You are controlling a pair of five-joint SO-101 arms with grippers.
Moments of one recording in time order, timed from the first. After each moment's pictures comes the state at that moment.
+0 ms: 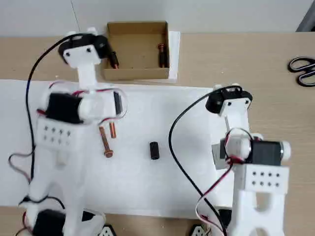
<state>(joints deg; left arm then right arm) 9.6 -20.2 -4.4 99.4 25.6 1.1 -46.9 31.0 96.5 13.1</state>
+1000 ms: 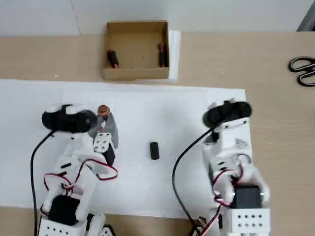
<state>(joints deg) 9.6 -89.2 73.8 45.7 17.3 -6.3 -76.8 66.6 60.8 4.3</state>
